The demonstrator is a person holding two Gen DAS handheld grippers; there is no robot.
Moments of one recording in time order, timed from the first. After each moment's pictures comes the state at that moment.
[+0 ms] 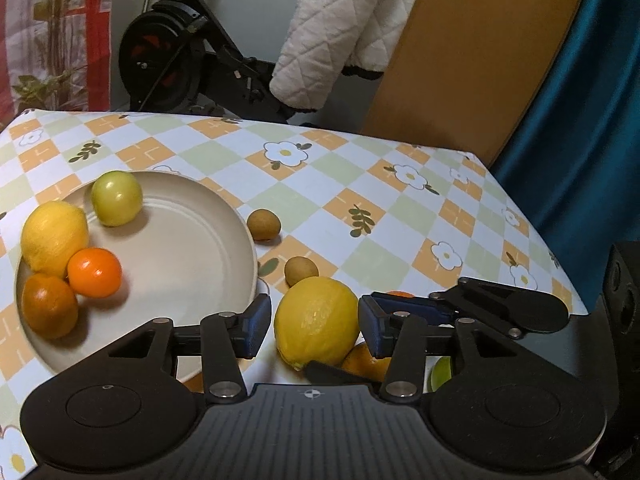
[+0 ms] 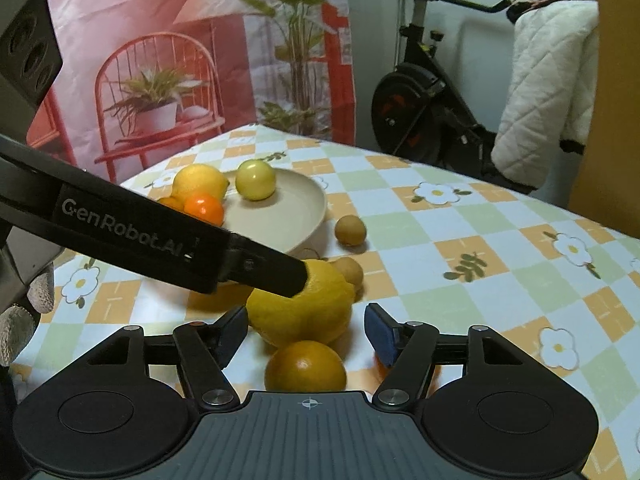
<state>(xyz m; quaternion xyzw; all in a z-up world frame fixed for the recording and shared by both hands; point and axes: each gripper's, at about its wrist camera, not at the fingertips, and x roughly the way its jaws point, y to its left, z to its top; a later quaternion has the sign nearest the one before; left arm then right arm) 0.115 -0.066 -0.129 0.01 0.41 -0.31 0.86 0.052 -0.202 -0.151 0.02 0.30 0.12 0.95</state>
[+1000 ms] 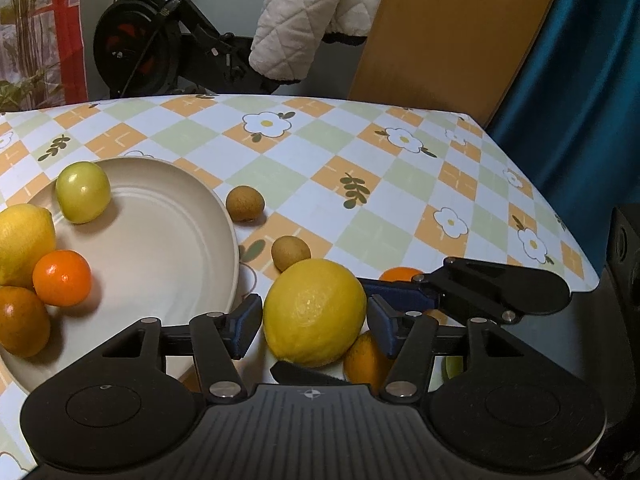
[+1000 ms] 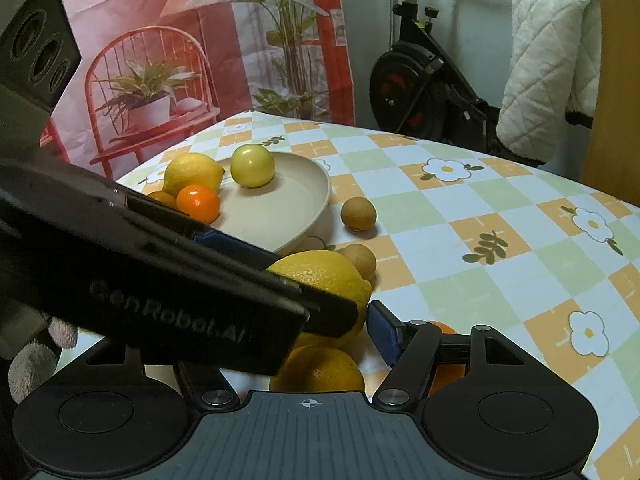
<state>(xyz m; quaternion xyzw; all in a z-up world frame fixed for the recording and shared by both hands) 0.125 -0.087 -0.150 0.05 0.43 -0.33 0.84 0.066 -0.203 -0.161 0.05 0.32 0.12 0.94</state>
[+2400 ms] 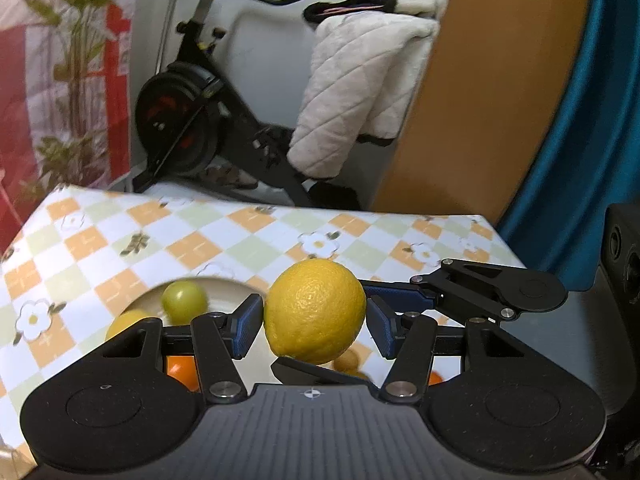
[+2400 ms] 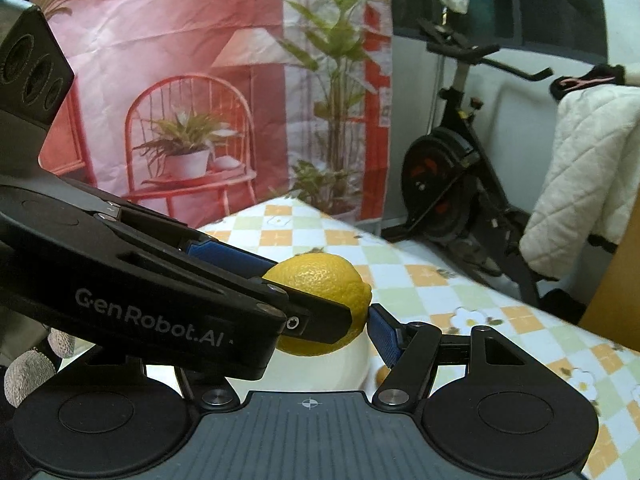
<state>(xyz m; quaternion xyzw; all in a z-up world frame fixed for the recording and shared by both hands) 0.133 -0.034 -0.069 0.00 0.34 -0.29 0.89 0.101 -0.159 -0.056 -0.01 0.24 0.16 0.96</state>
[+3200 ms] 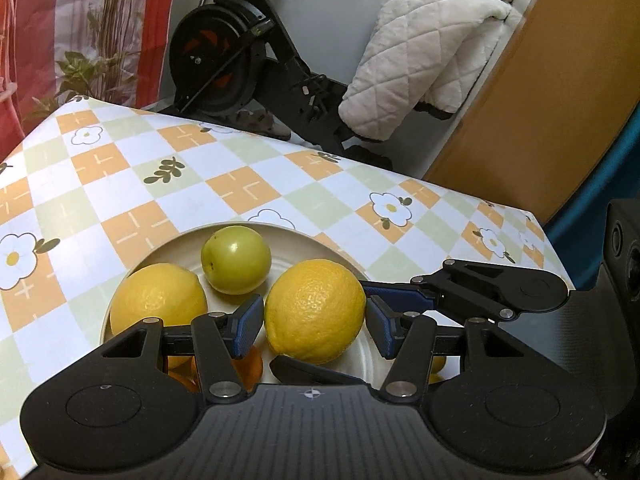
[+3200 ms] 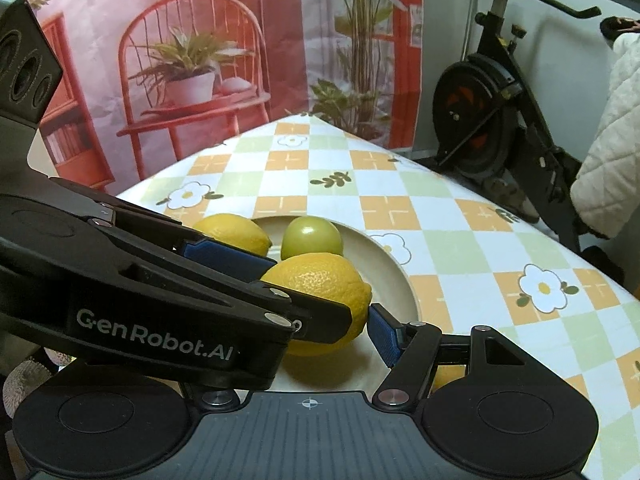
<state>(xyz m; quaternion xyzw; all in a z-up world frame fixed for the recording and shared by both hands) 0.203 -0.011 -0.133 -0.05 0.41 -0.26 0.87 0.190 -0.132 -0.120 -0.03 0.34 0.18 0.92</state>
